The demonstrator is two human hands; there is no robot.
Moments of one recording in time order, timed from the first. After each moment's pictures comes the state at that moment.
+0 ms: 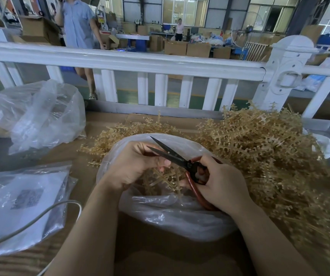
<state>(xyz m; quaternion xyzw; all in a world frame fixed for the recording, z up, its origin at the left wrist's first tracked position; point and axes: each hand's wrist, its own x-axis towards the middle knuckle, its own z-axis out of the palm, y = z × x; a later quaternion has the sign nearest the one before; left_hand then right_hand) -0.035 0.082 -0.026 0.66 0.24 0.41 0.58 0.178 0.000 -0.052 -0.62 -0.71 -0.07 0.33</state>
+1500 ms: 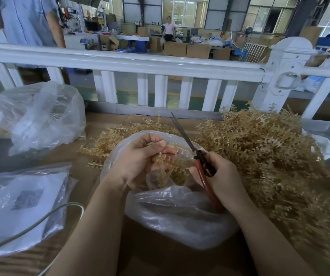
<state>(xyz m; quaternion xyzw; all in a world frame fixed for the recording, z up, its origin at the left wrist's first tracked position) -0.023 0.083 -0.020 0.46 0.26 0.43 0.73 0.180 0.010 -0.059 -0.62 -0.61 0.16 0.46</state>
